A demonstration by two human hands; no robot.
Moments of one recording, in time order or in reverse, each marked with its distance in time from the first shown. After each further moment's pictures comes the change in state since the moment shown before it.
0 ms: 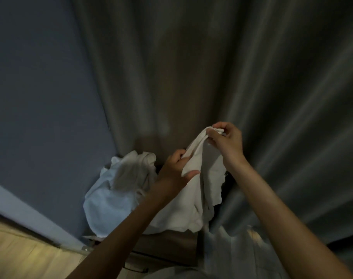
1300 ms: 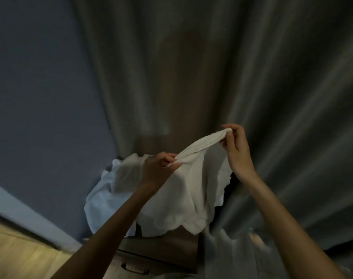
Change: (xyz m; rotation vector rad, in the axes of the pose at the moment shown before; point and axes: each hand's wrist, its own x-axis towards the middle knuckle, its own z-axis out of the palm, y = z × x) left_hand 0.003 -0.015 -0.027 -0.537 0.325 -0.348; right_hand -0.004 0.018 -0.033 -0.129 -0.148 -0.326
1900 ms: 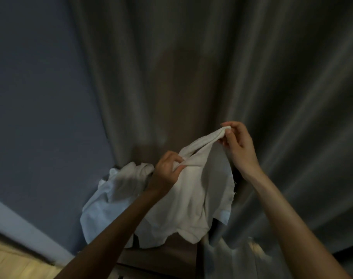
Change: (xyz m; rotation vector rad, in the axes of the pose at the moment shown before) left_hand 0.014 0.004 0.012 0.235 -0.116 0.358; right_hand 0.012 -0.029 -0.014 0.123 -0.025 -0.072
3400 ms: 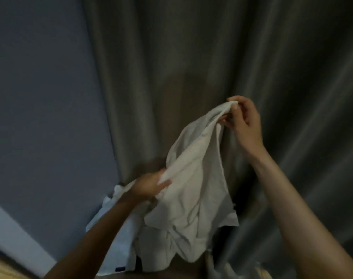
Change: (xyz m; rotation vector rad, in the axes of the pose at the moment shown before) left_hand 0.023 -0.057 -0.058 0.384 -0.600 -0.343; right_hand 0.067 -0.074 0.022 0.077 0.063 -0.218
